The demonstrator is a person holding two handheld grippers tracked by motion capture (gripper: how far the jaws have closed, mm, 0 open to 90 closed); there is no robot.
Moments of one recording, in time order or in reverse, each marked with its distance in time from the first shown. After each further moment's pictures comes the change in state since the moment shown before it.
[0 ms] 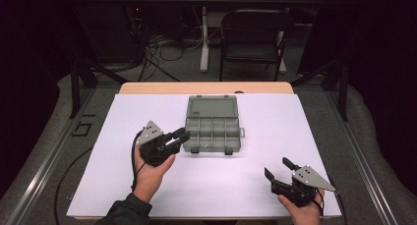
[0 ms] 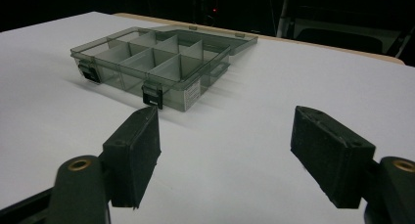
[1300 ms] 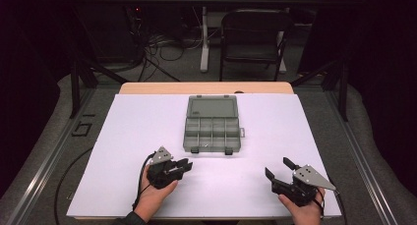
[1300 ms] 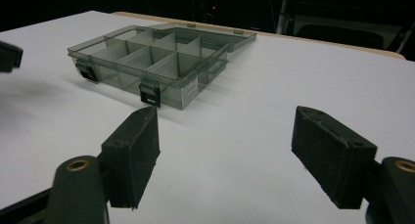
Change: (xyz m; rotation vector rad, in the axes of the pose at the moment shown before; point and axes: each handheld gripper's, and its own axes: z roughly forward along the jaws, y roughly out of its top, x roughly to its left) left arm -0.001 -0.078 0.001 0.251 -0.023 -0.046; right arm -0.003 -0.001 0.001 0.010 0.003 0.005
